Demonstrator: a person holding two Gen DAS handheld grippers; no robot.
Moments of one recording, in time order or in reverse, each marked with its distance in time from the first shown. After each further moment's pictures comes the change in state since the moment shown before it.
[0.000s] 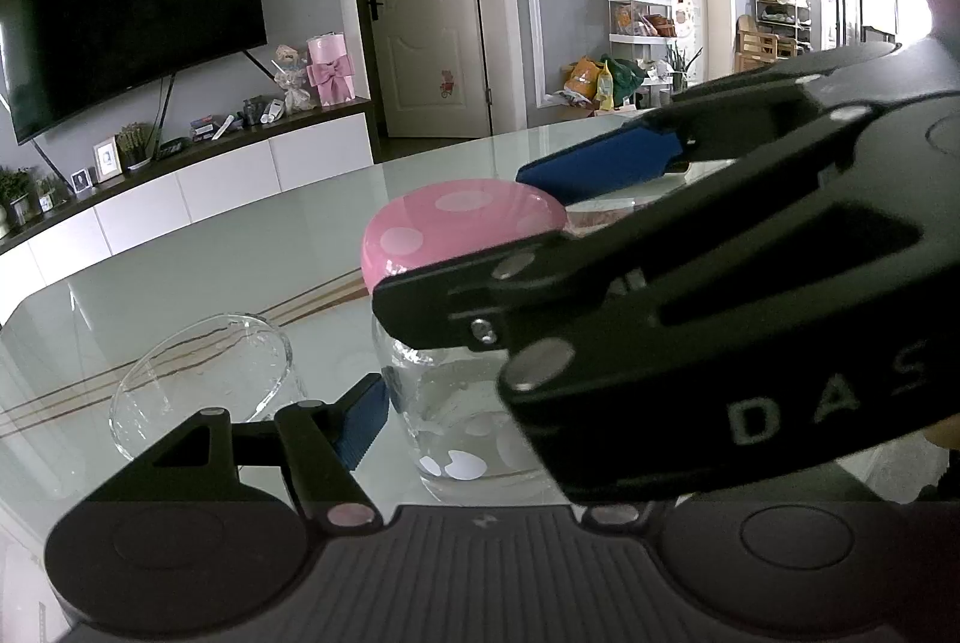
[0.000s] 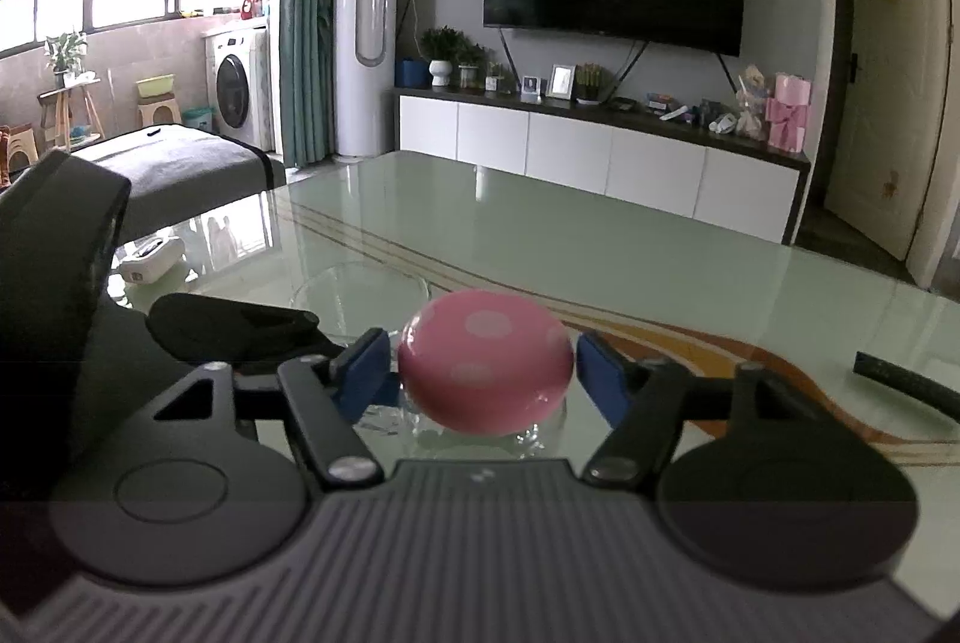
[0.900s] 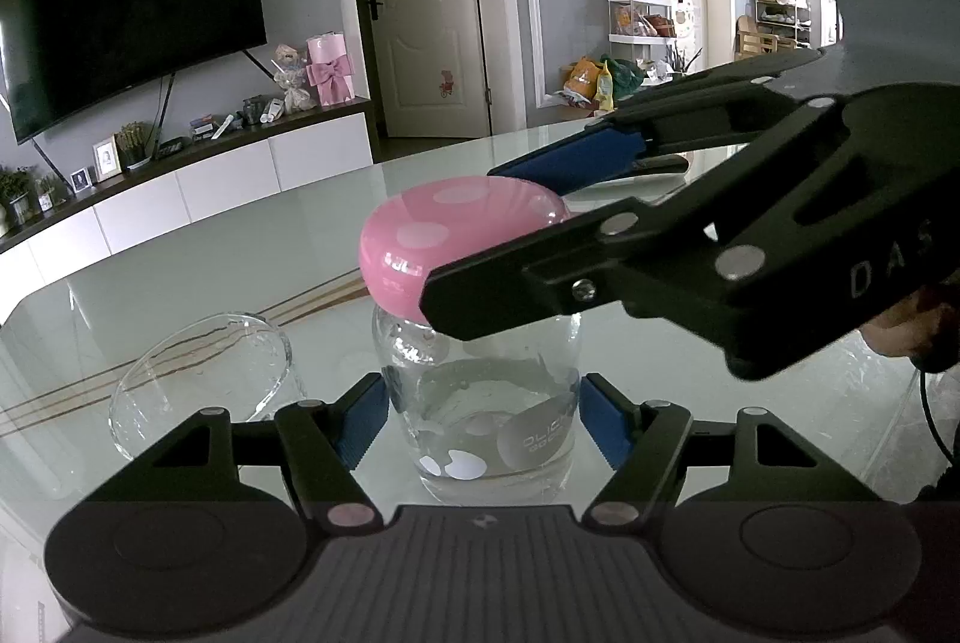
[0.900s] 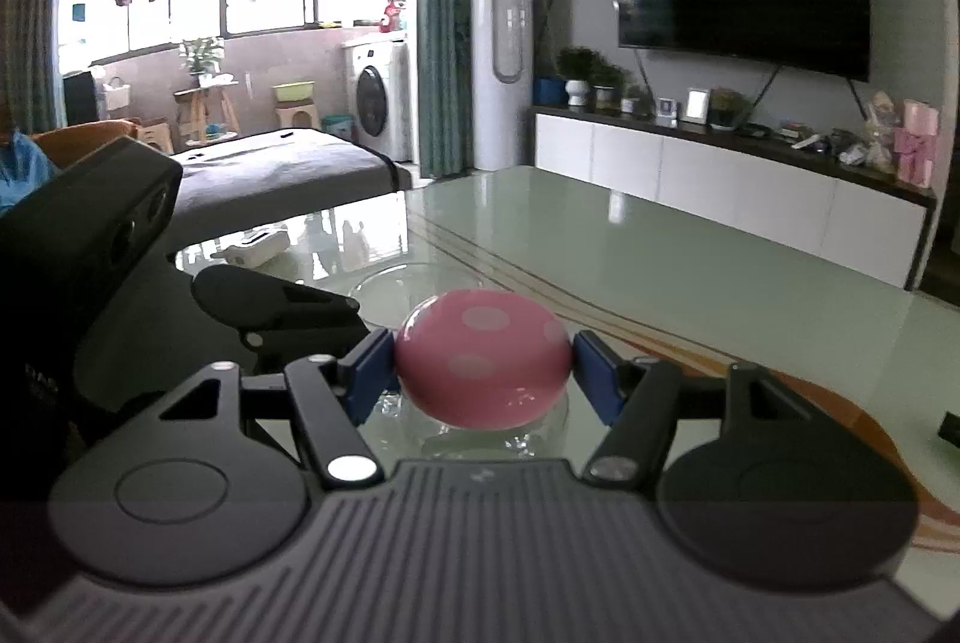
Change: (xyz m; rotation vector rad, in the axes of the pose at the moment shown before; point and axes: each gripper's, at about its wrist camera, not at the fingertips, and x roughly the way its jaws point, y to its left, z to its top) left arm 0.000 -0.002 0.000 -0.002 0.001 -0.001; right arm -0.003 -0.053 0.004 -0.082 -0.044 0.341
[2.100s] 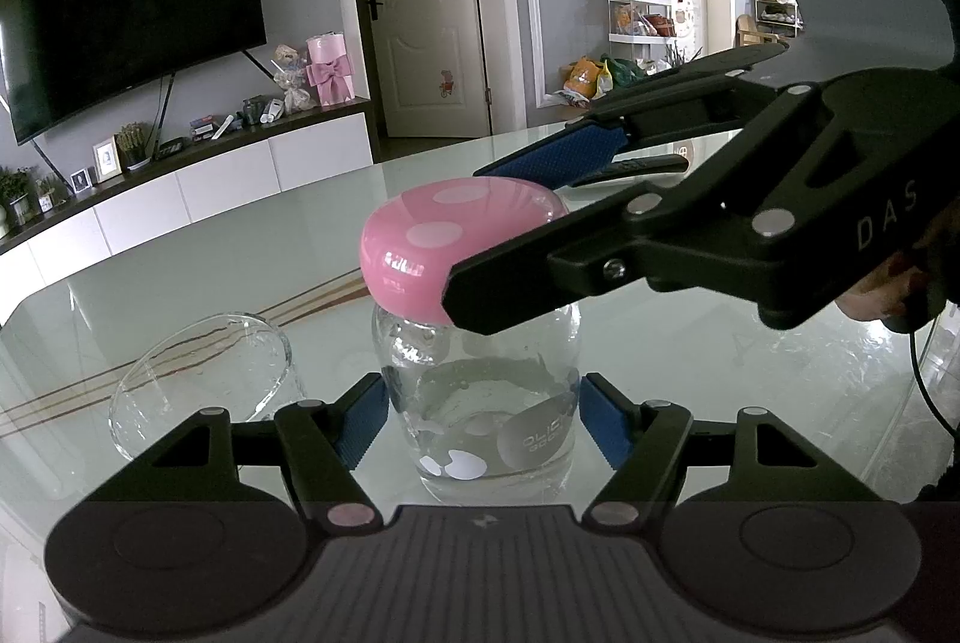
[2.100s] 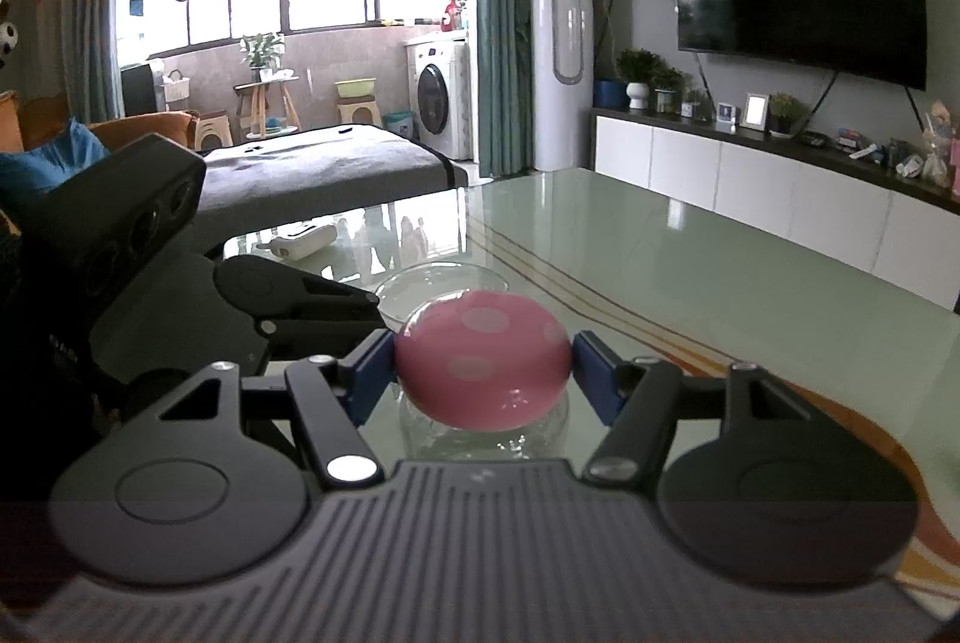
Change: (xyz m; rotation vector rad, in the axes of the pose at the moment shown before) left arm -0.001 -0.001 0.000 0.000 0.000 0.000; right arm 0.001 -0.020 0.005 -0.056 0.008 0.126
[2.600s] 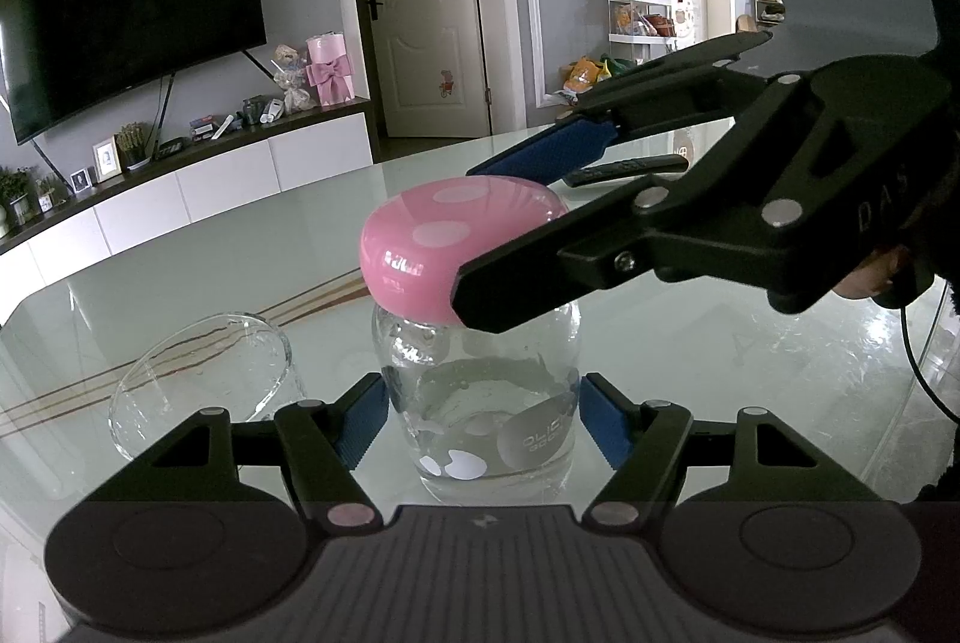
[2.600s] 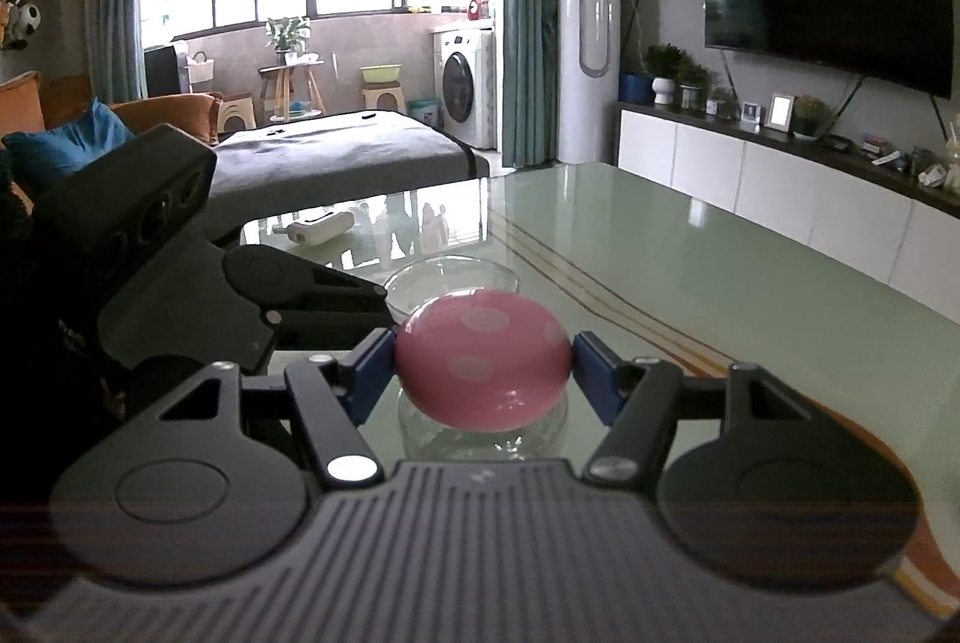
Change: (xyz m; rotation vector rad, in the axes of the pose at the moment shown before) left arm 0.000 0.000 0.000 0.001 0.000 0.000; right arm 0.002 -0.001 0.003 -0.022 0.020 0.020
